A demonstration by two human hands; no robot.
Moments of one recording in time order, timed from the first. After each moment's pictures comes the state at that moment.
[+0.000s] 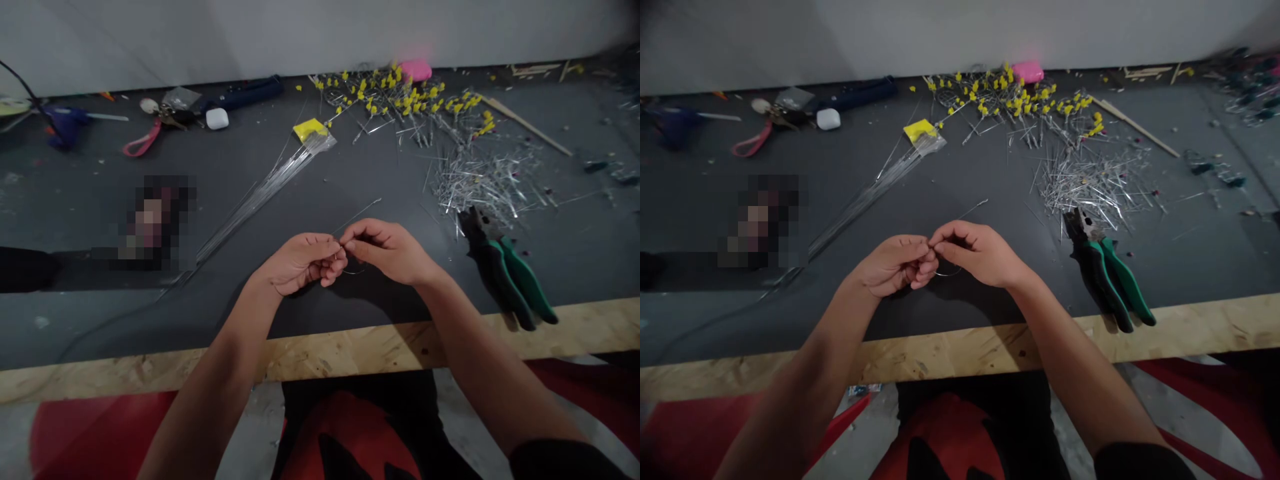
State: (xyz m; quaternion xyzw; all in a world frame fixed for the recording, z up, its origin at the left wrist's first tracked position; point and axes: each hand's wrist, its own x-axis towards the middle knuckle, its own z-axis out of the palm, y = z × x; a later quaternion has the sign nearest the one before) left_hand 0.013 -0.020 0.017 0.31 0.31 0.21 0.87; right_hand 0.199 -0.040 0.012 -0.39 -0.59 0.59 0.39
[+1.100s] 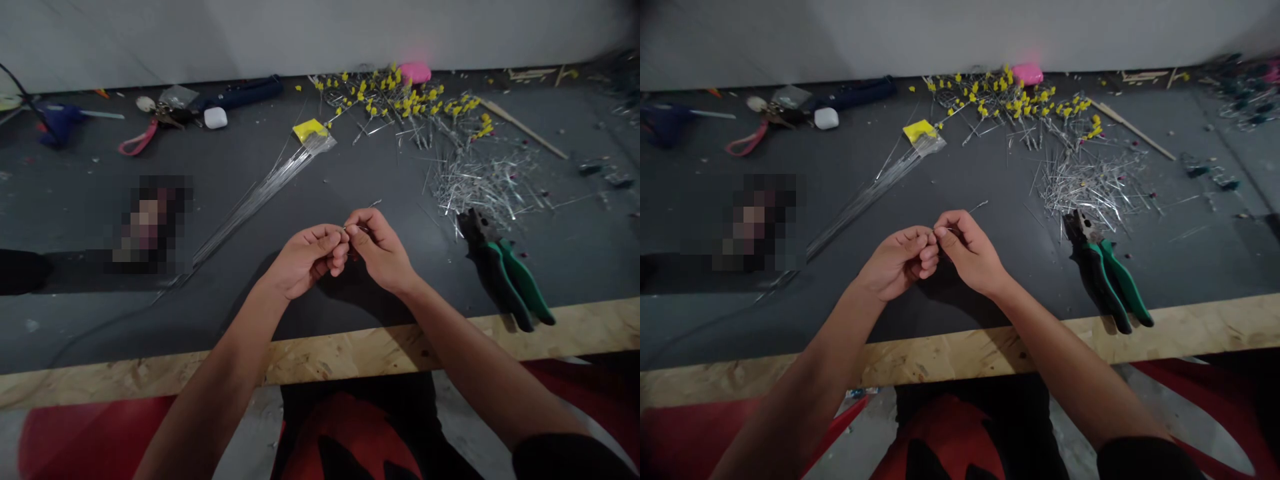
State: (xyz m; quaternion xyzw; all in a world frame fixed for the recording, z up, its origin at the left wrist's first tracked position) left_hand 0.024 -0.024 0.014 0.29 0.27 0.33 0.85; right_hand 0.173 -0.044 0.002 -0.43 -0.49 0.56 0.51
